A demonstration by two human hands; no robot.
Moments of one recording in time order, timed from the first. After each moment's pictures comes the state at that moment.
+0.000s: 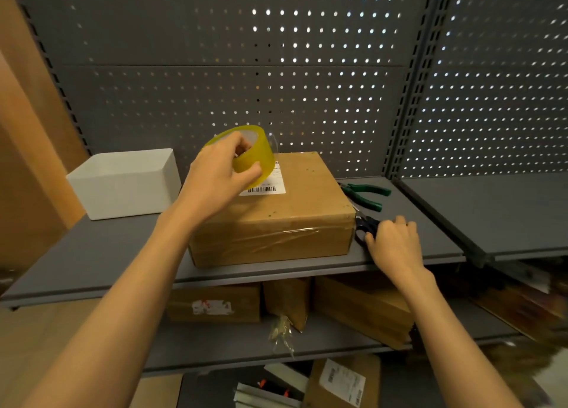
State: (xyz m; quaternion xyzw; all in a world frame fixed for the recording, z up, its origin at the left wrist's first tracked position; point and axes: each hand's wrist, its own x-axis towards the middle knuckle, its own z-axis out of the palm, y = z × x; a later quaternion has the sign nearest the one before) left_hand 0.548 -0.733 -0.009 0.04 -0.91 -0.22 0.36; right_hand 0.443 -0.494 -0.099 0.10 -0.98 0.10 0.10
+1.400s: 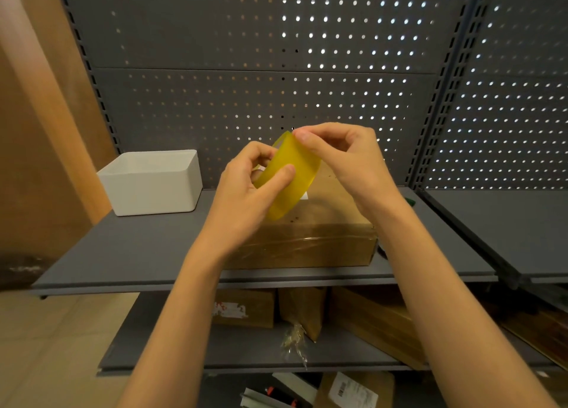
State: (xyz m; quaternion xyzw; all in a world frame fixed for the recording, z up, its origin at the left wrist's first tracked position) left_hand 0.586 -0.695 -0.009 0.02 -0.79 -0.48 0.37; right_hand 0.485 -0.582 0.019 0.41 -0.65 0.64 0.03
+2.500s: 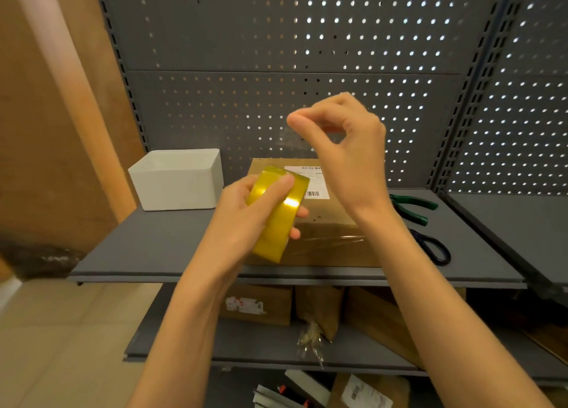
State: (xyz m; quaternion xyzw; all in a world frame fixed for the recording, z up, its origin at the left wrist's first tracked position) left_hand 0.632 -0.690 -0.007 0.10 -0.71 -0.65 0.26; right_hand 0.522 -0.609 0.029 0.44 -0.63 0.59 0.24
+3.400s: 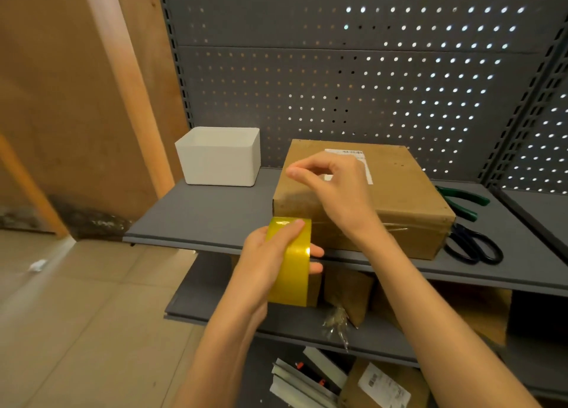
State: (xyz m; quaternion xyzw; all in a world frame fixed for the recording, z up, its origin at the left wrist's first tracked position) left_hand 0.660 -0.693 -0.068 0.26 -0.58 -0.74 0.19; right_hand 0.534 -0.649 -0.033 0.49 -0.67 0.55 0.06
